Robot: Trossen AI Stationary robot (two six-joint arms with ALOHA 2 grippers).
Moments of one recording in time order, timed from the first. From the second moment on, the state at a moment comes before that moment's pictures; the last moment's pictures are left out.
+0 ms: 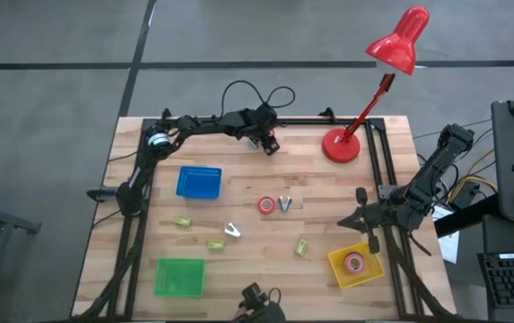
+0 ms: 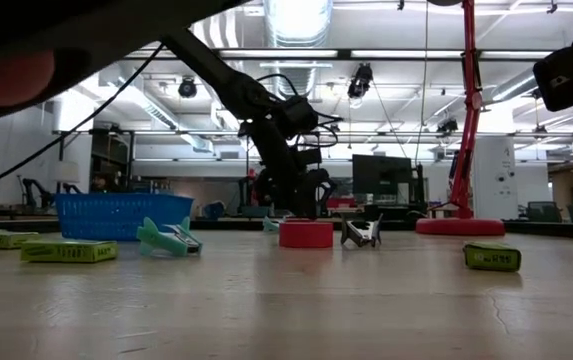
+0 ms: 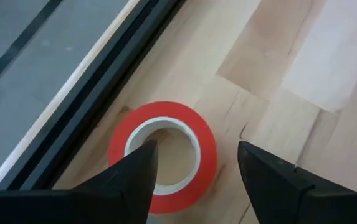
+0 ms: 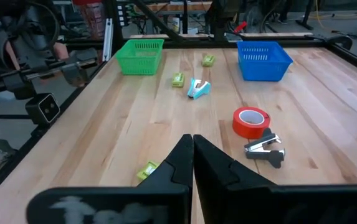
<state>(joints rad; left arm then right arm) 0.52 2.21 1.70 -0.37 -0.09 0.01 0.87 0.48 0.20 -0.07 0.74 0.33</state>
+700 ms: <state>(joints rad) 0.53 2.21 1.68 -0.40 0.01 -0.03 0.87 0.48 0.20 -0.07 0.73 0.34</state>
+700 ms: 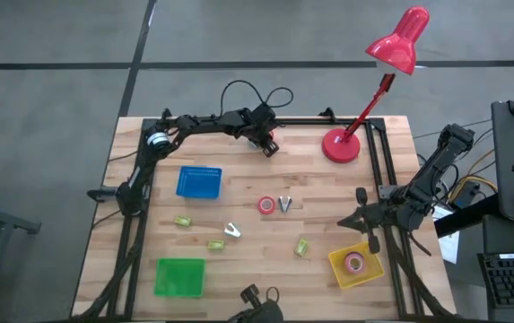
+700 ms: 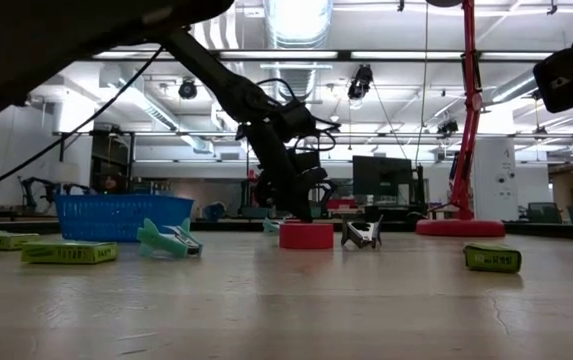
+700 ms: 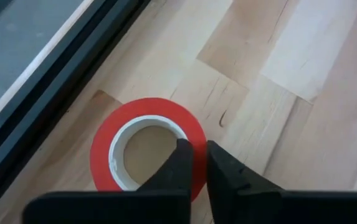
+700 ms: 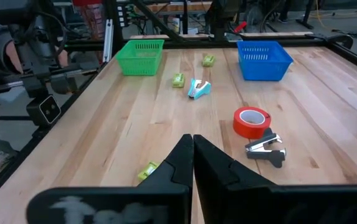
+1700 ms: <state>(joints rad) 0.46 2.12 1.68 -0.49 0.03 -0.03 0.87 0.48 0.20 -0.03 0.73 0.34</state>
